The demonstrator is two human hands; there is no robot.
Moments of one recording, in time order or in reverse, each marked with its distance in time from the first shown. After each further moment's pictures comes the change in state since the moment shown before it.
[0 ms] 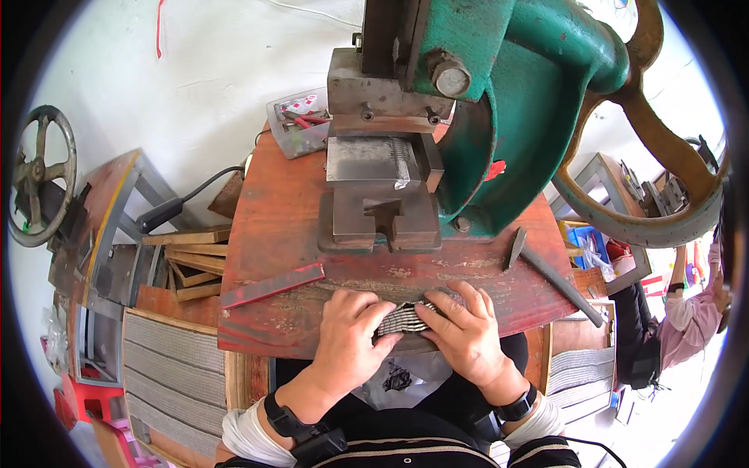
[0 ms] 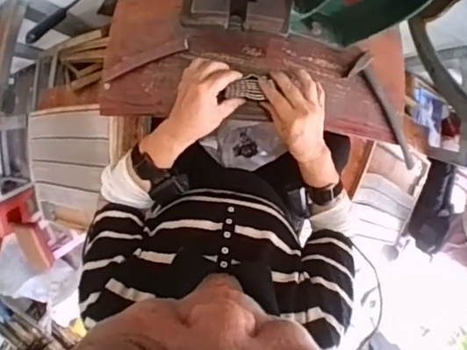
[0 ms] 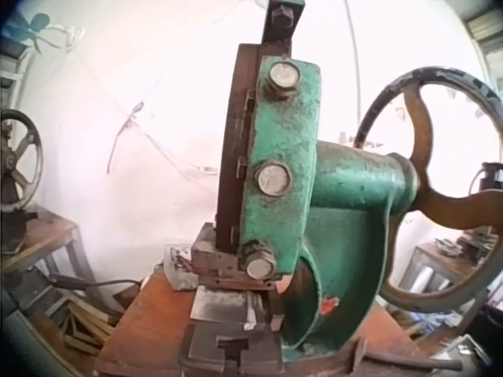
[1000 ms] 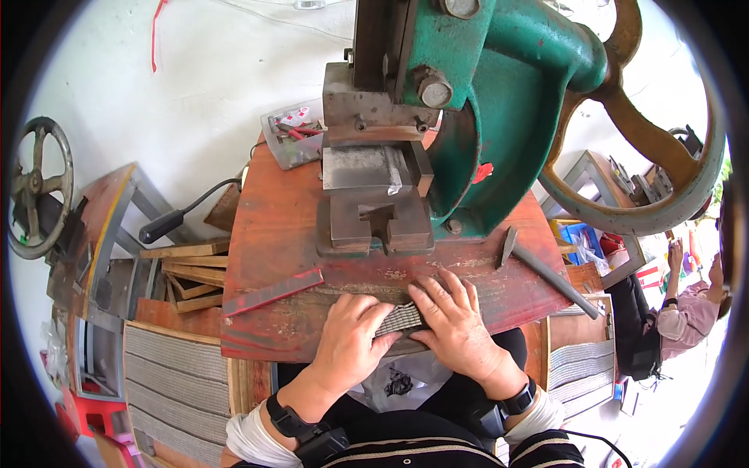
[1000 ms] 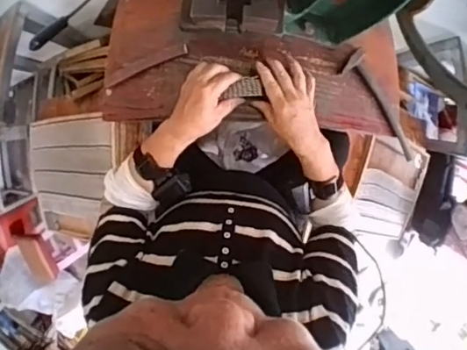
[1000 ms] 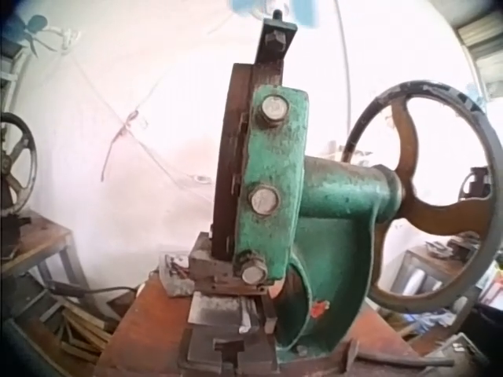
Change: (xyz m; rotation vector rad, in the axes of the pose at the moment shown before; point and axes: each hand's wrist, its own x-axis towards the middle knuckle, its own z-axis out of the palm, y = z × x) left_hand 0.001 -0.007 -0.001 -0.071 -0.079 0.049; right_hand 0.016 -0.009 -0.002 0.128 -0.125 0.128
